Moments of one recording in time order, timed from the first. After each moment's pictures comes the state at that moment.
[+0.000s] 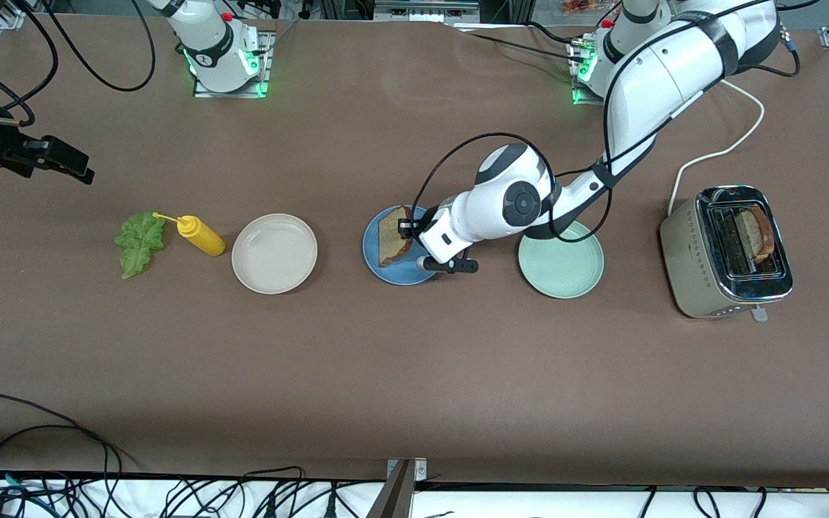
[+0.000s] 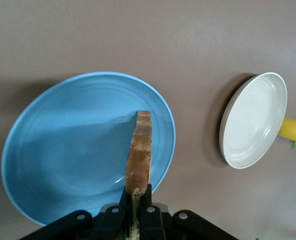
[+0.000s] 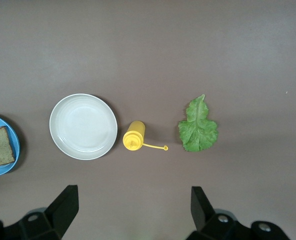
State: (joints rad) left arm 0.04 0.88 -0.87 -1.66 0.05 2.48 -0.68; right arm -0.03 0.02 0.05 -1.59 0.01 1.56 0.13
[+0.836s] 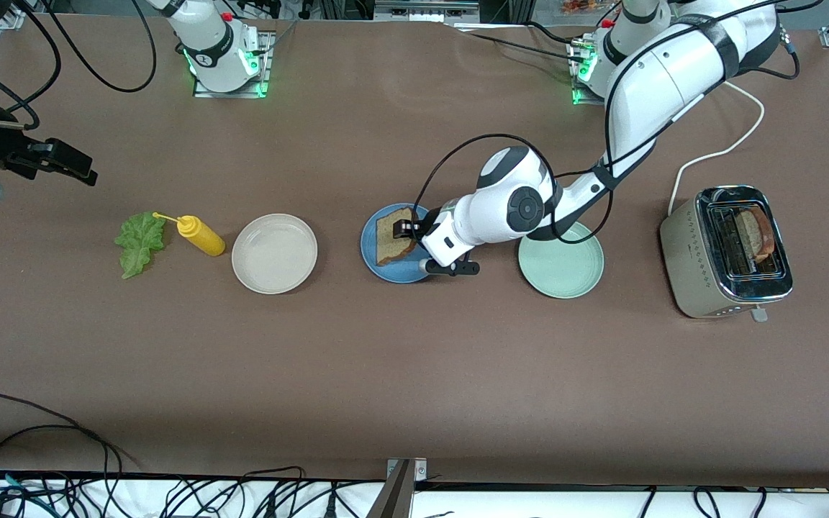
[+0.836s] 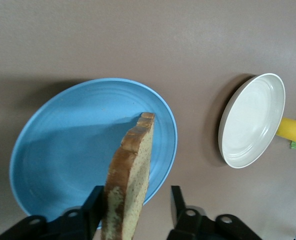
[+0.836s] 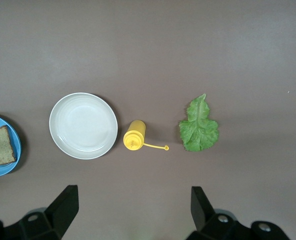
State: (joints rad) left arm 0.05 0.89 -0.87 -1.65 0.04 2.46 -0.66; right arm -0.03 0.03 0.06 -1.59 0.01 1.56 0.13
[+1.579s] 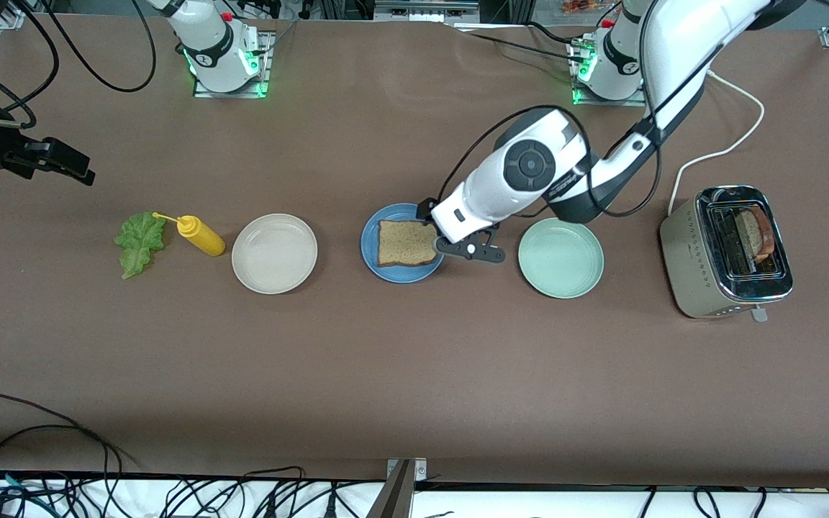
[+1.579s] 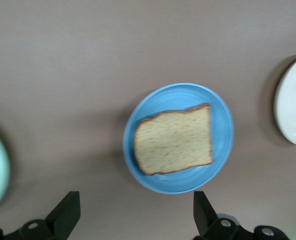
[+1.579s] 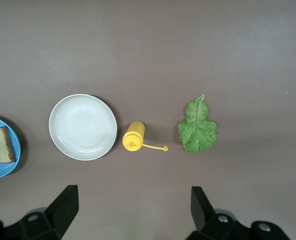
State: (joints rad) left arm 0.09 0.65 -0.87 -1.64 0.23 2.11 -0.66; right arm -0.03 0.03 0.05 -1.58 0.00 1.56 0.13
